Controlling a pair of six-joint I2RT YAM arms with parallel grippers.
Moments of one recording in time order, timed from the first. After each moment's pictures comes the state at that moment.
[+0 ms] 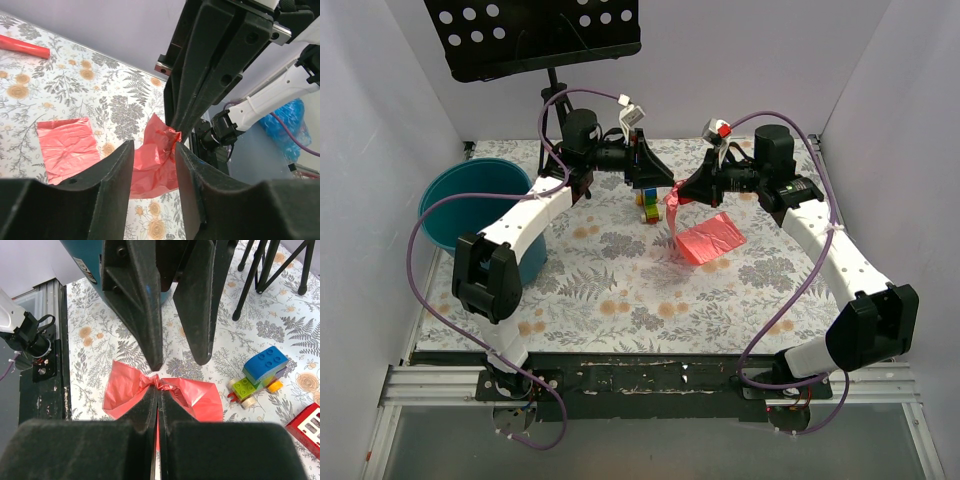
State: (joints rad) left arm -0.45 1.80 1.58 0.16 1.16 -0.41; right arm 0.34 1.43 1.32 -0.25 -1.00 -0.11
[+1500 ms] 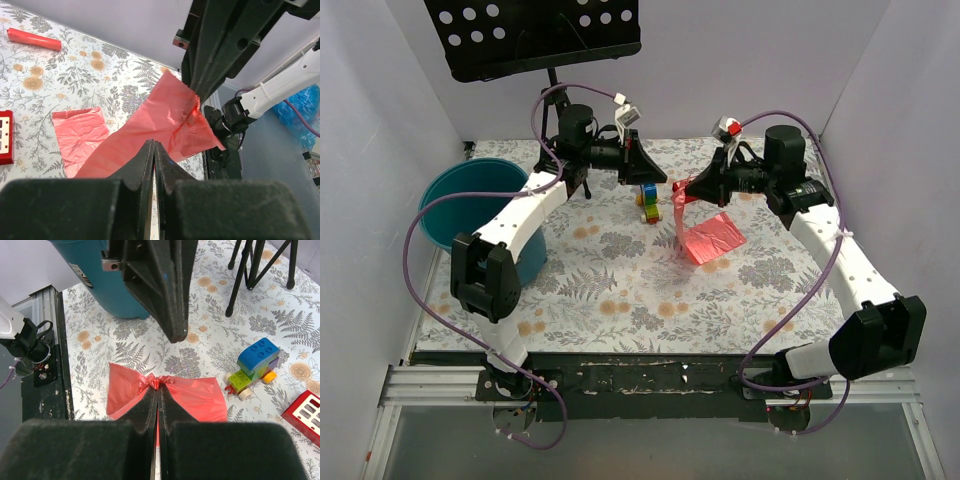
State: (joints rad) left arm -0.42 1.80 1.64 -0.03 1.17 -0.23; right arm 0.31 1.39 1.32 -0.27 -0.98 -0.08
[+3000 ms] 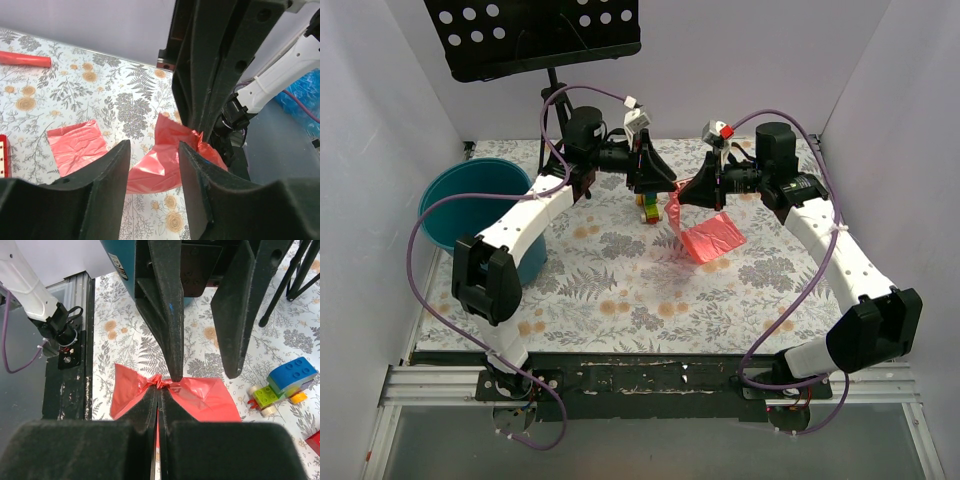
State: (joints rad) left arm -0.47 1.79 1.62 0.03 1.17 -0.20; right arm 0.34 1.42 1.37 -0.36 -1.10 -0.16
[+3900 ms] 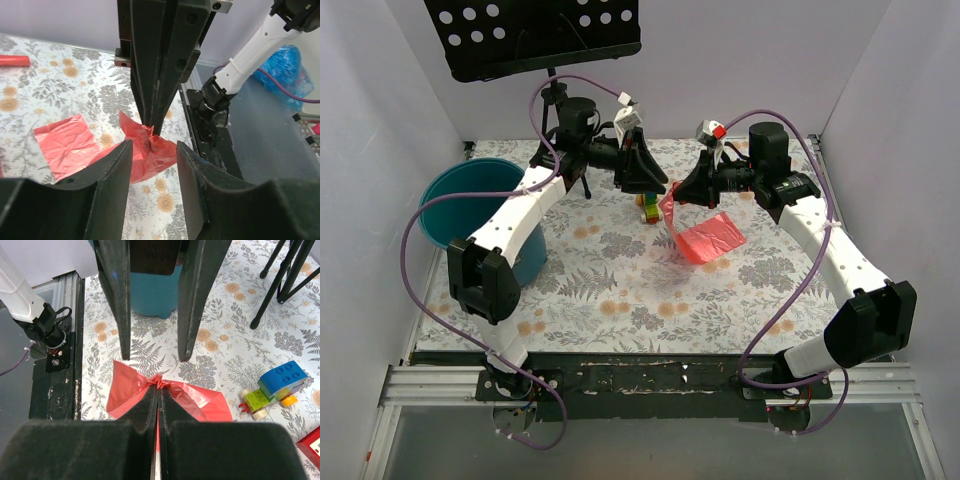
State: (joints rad) left arm -0.43 1.79 1.75 -0.27 1.31 0.01; right arm 0.36 1.45 1.37 -0.31 -1.07 -0.16
